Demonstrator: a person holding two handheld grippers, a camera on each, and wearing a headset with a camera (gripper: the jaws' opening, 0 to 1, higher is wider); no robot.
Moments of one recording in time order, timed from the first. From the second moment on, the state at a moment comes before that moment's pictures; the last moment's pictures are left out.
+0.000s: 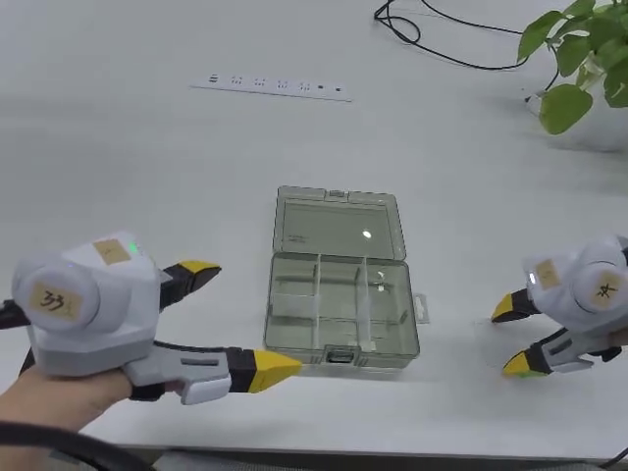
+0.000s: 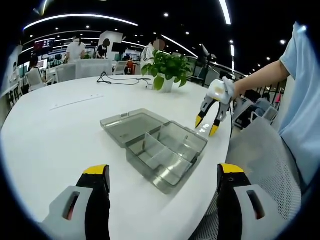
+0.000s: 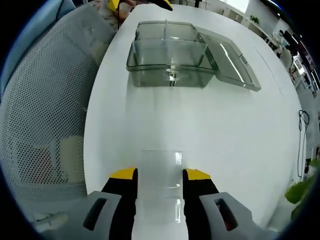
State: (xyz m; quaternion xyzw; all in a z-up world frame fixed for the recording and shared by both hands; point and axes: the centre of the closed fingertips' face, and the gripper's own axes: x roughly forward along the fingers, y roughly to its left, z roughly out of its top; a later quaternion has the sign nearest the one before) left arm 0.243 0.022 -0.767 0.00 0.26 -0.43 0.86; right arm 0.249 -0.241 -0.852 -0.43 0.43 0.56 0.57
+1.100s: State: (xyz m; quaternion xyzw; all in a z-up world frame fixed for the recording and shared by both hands) left arm 0.246 -0.014 -0.754 -0.07 0.27 -0.45 0.85; right arm 0.260 -0.171 -0.799 -0.42 0.32 0.53 0.66
